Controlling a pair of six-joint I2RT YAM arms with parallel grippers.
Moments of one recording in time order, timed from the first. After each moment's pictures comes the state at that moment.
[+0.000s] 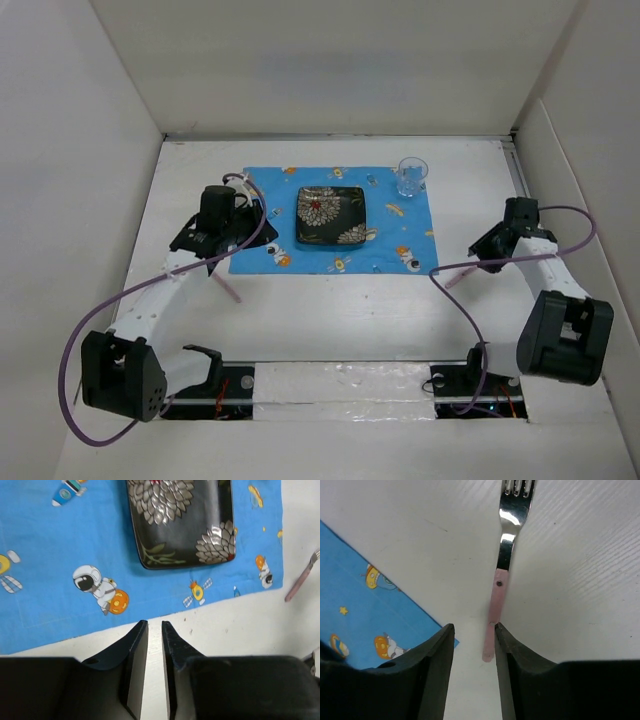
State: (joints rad) left arm -0.25 1.16 0.88 -0.39 0.26 -0.45; right arm -0.23 1.30 0.83 -0.57 0.02 0.69
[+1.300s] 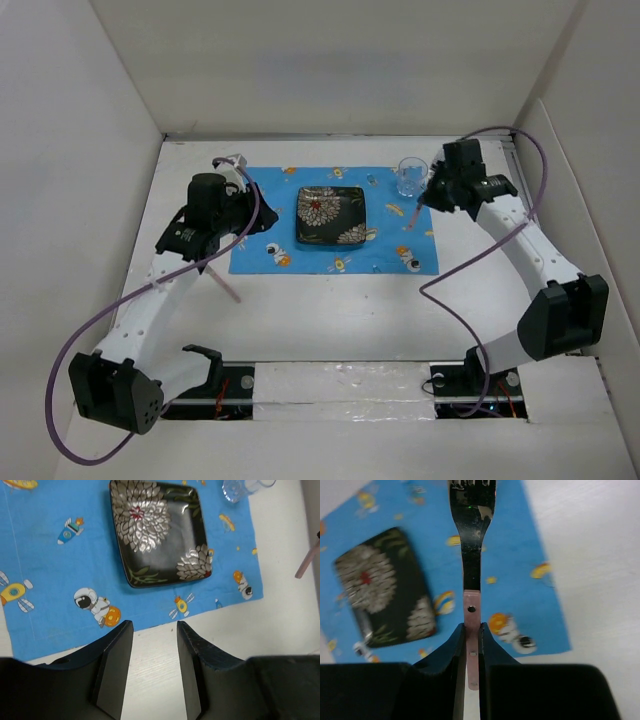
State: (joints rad) left arm -0.28 1.10 0.98 -0.46 0.24 -0.43; right arm 0.18 1.46 1.27 -0.65 0.10 0.65
